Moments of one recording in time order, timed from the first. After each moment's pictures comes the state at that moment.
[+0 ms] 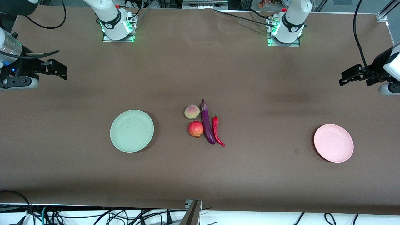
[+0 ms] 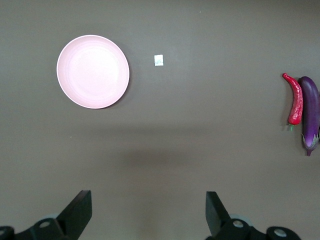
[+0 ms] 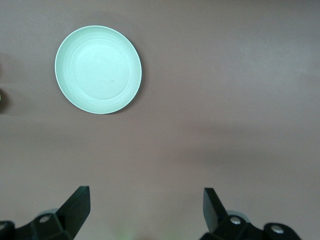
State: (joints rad) left arm 0.02 0.10 -0.01 -1.47 -0.04 1.49 -0.04; right arm 0.04 0.07 0.04 -1.54 -0.06 1.52 -0.02
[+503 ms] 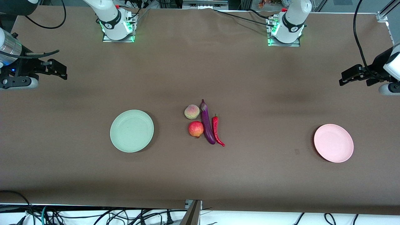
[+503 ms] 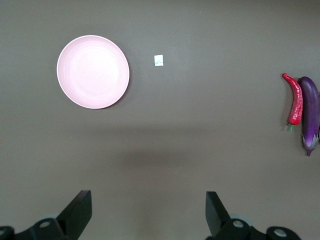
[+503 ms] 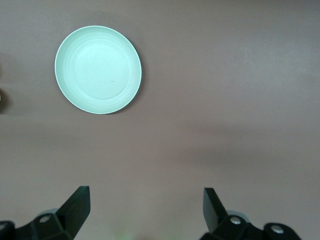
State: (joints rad) left arm 0.02 0.10 -0.01 -1.47 -0.04 1.49 -0.04; right arm 0.04 0.07 0.04 -1.54 -0.06 1.52 -0.02
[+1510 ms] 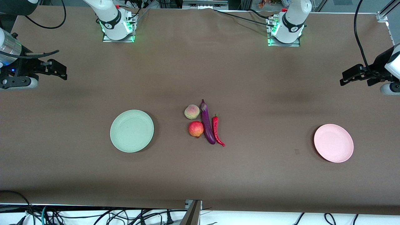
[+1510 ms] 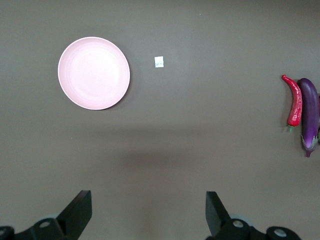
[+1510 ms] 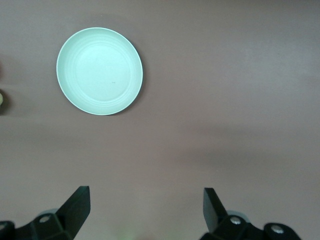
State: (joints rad) left arm 0.02 0.10 -0.01 -1.47 -0.04 1.49 -0.04; right arm 0.03 0.07 0.04 -1.54 -0.04 1.53 -0.02
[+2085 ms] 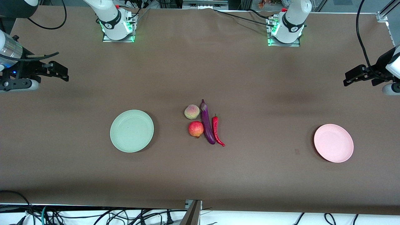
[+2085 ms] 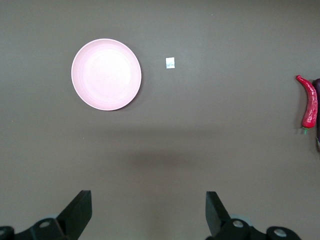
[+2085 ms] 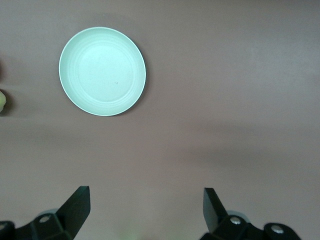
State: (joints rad) left arm 0.02 0.10 -0.01 -1.47 0.00 1.50 -0.03; right arm 0.03 0.09 0.04 -1.54 -0.03 1.54 -0.02
